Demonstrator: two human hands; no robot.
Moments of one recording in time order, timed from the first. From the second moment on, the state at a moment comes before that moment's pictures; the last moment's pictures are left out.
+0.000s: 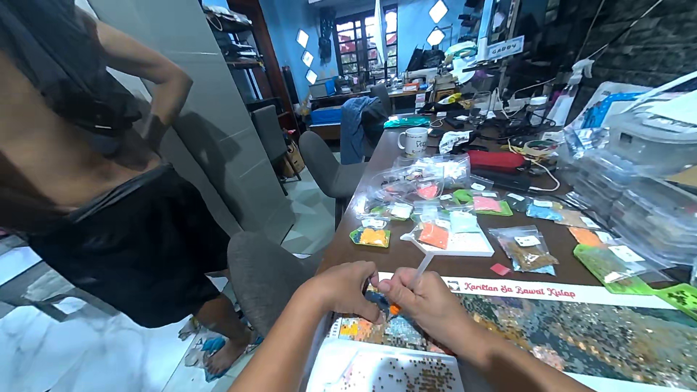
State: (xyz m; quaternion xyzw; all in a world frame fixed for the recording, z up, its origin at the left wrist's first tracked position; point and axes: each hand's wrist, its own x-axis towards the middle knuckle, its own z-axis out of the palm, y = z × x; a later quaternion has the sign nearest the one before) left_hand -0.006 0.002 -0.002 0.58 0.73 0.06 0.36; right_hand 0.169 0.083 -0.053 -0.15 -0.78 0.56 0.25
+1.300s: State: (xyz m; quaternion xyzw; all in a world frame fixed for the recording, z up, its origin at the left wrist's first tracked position) left_hand -0.020 -0.003 -0.002 0.58 0.70 0.10 0.41; right_hand 0.185 0.101 -0.029 -0.22 -0.69 0.69 0.08
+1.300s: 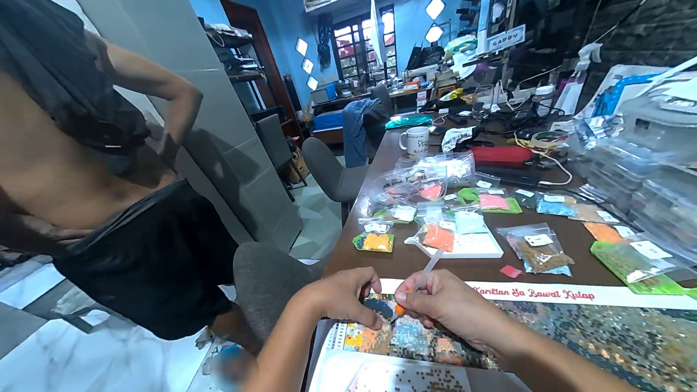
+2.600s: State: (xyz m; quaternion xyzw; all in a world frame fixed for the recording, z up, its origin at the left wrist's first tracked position) left_hand -0.015 -0.004 -0.006 0.57 0.71 0.10 0.40; right_hand 0.179 0.080 -0.064 -0.08 -0.83 0.49 0.27
